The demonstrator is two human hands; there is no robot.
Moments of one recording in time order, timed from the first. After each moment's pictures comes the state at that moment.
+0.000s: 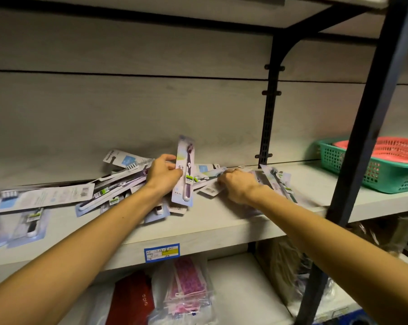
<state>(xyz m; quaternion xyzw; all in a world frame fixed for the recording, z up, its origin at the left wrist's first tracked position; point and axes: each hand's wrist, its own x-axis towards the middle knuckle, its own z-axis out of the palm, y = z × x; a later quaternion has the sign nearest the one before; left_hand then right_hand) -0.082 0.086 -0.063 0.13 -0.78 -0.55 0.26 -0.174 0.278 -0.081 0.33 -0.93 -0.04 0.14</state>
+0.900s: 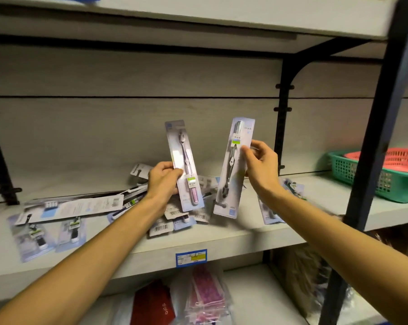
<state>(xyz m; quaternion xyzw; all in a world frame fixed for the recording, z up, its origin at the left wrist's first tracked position) -0.027 0.058 -0.037 0.13 -0.66 -0.67 0.31 -0.100 0.260 -0.019 0.23 -0.62 0.73 0.19</state>
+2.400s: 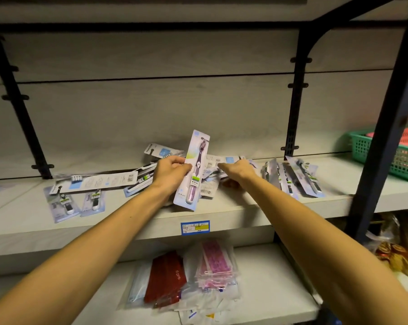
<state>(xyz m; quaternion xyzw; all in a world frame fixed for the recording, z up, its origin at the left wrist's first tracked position) 0.003 0.070 -0.060 0.17 -0.74 -0.58 0.28 -0.150 0.207 -0.082 0.10 -0.89 0.44 -0.05</state>
